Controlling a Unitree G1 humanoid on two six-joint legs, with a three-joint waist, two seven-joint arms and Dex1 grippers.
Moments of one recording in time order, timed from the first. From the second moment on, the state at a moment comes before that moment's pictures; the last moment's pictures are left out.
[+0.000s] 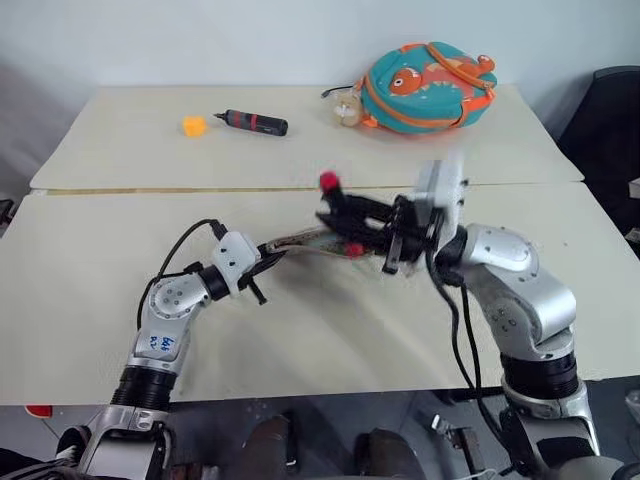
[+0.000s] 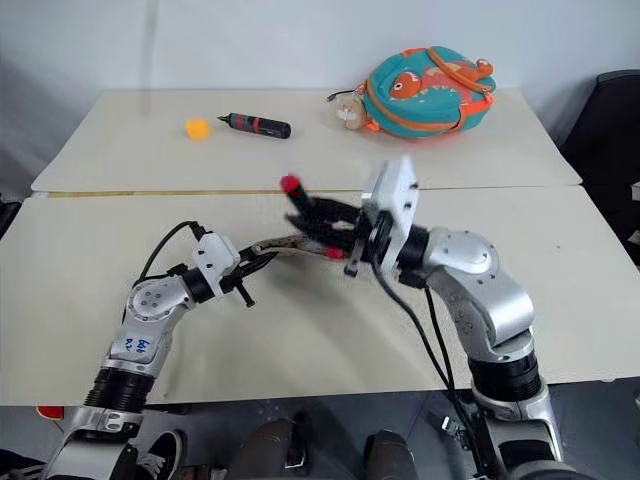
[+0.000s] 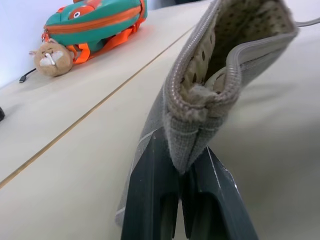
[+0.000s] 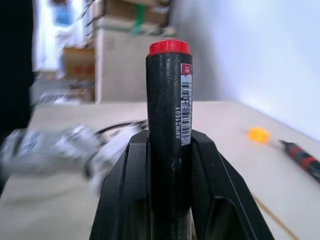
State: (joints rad) left arm -0.39 0.45 -0.02 0.17 -0.14 -0.17 -0.69; right arm -0.62 -0.40 0.00 -0.38 0.57 0.55 0.77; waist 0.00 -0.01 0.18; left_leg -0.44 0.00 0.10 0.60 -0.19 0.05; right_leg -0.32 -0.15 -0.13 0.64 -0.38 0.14
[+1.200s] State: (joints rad) left arm -0.32 0.45 0.06 0.18 -0.21 -0.20 -0.74; right arm -0.61 -0.70 0.00 0.14 0.28 0.87 0.59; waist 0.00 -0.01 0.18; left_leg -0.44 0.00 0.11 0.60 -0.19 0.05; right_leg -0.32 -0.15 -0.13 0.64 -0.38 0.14
